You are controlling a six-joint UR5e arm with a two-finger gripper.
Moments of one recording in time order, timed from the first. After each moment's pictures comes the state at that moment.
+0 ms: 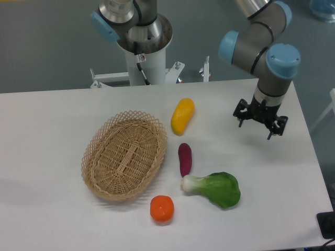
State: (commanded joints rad) arm 2.82 -1.91 -1.83 -0.91 1.47 1.30
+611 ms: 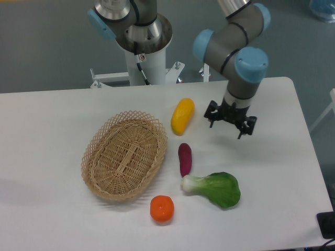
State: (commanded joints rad) arm 2.70 -1.85 -1.91 -0.92 1.48 1.18
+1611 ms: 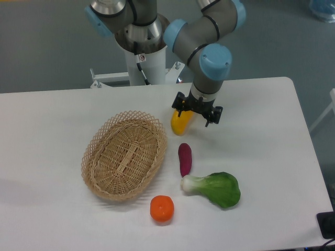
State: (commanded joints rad) arm 2.64 -1.72 -2.08 -1.04 1.57 1.07
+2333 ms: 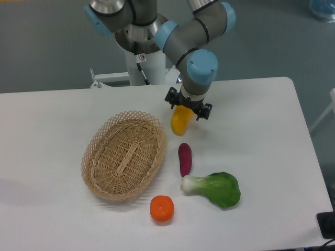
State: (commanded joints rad) arm 2.61 -1.74 -2.10 -1.03 1.59 1.08
